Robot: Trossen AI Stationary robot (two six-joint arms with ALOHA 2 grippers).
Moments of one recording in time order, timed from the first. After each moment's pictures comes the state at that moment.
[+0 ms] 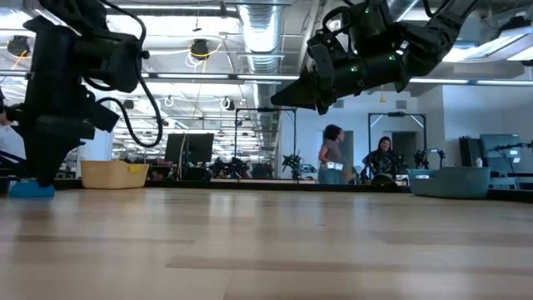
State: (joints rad) left arm -0.02 1.27 0.59 -1.05 -0.11 -0.98; right arm -0.20 1.61 0.72 0.68 -0.06 0.02
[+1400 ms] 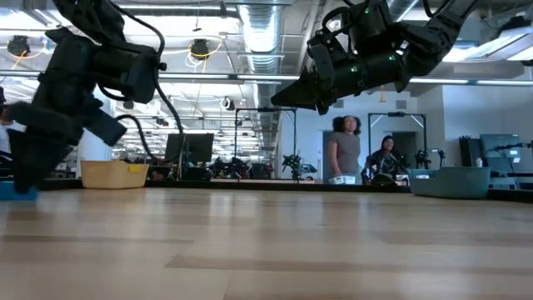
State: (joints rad) left arm -0.01 1.41 0.64 -0.98 0.12 -0.60; right arm -0.20 1.61 0.72 0.68 -0.06 0.02
